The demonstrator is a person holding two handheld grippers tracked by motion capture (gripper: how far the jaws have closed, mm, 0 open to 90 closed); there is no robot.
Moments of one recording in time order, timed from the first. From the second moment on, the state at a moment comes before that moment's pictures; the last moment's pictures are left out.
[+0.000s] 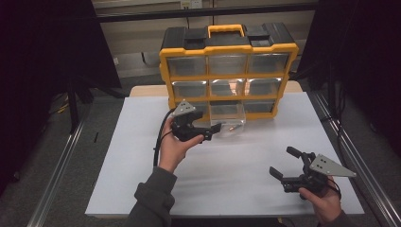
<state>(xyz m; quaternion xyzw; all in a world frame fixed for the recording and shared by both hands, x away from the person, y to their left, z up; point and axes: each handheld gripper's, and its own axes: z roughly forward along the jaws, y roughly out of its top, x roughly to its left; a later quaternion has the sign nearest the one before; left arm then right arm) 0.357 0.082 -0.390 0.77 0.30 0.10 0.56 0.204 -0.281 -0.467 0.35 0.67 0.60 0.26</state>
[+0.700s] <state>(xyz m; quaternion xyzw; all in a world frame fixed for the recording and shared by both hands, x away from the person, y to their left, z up) 0.322 0.143 -0.419 0.75 0.29 0.11 0.58 0.205 -0.281 -0.467 0.35 0.67 0.60 0.26</state>
